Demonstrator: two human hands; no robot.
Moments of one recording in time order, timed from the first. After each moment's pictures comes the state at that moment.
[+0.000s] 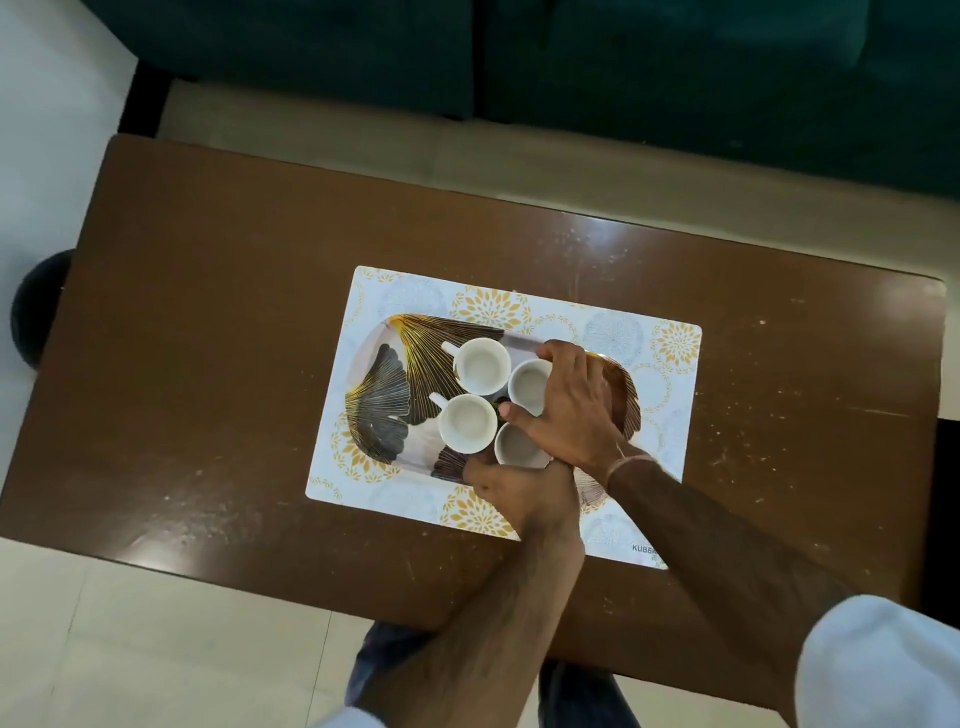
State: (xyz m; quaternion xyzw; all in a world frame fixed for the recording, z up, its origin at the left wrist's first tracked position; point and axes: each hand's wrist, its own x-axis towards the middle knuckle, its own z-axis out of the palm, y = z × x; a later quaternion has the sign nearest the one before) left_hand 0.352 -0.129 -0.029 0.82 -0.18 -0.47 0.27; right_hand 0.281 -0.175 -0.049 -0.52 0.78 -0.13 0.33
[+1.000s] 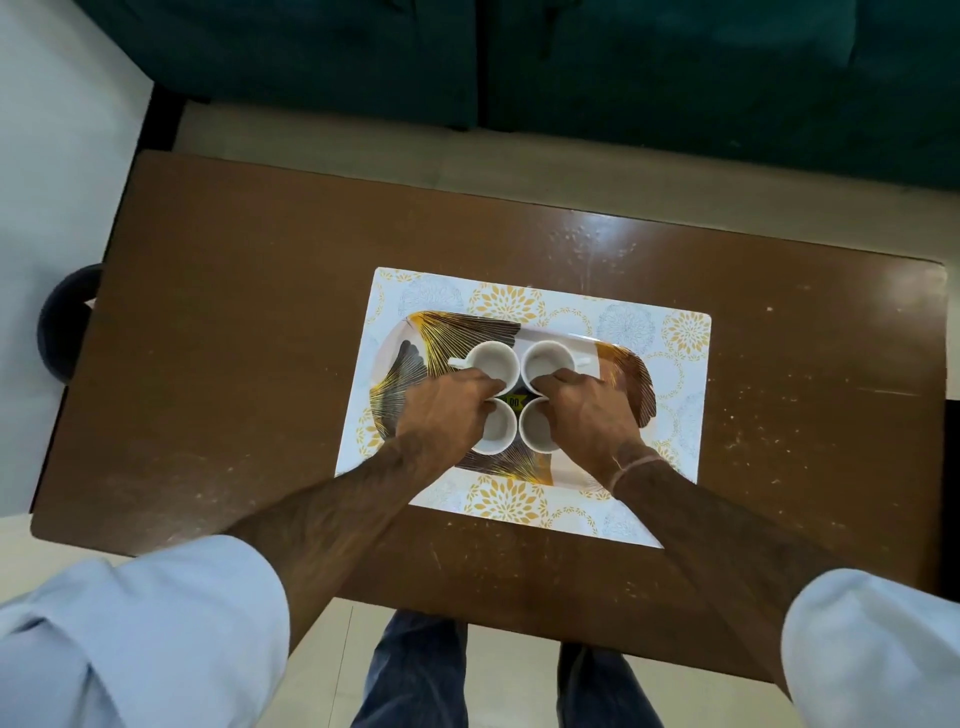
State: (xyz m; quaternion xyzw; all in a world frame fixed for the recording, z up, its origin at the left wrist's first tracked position) left_hand 0.465 -0.243 -0.021 0.42 -0.86 -0.26 -0.10; right_hand 0.294 -0.167 -0.022 -0.65 0.72 0.04 0.25
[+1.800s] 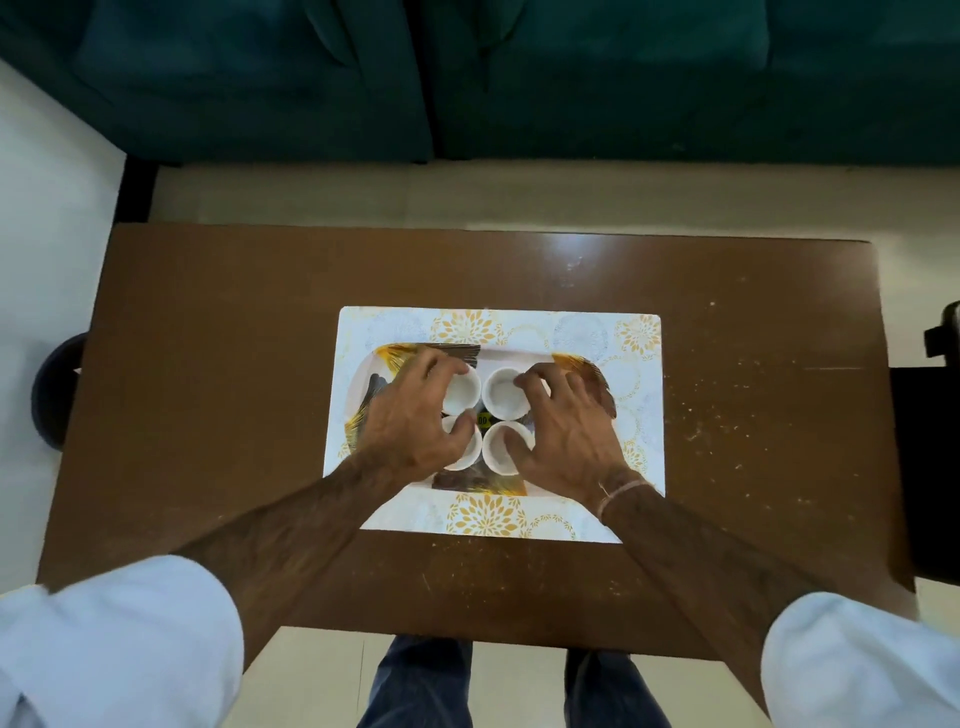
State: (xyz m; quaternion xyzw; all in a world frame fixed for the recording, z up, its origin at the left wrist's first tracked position) left_hand 0.457 -0.252 0.002 0.40 -0.89 -0.23 0.03; right_hand 0.283 -0.139 -0.005 -0.59 0.77 -0.09 0.22
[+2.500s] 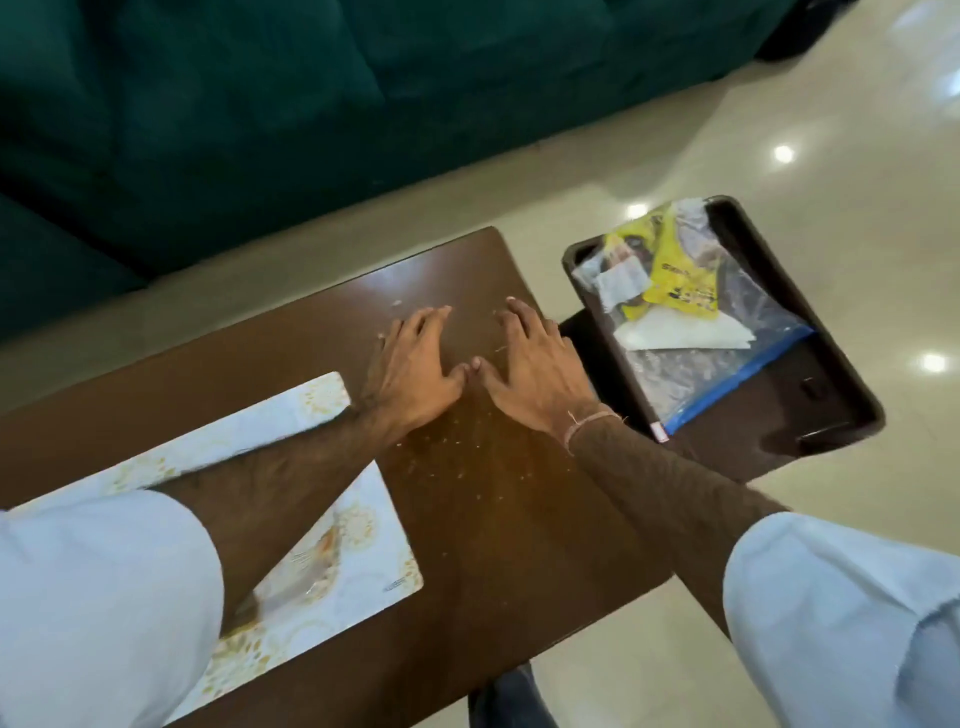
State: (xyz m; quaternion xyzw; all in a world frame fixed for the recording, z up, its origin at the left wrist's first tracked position) left_hand 0.079 -0.129 -0.005 0.23 -0.94 -0.26 -0.06; right_hand -0.013 0.017 0.006 -0.37 0.91 -0.11 0.16
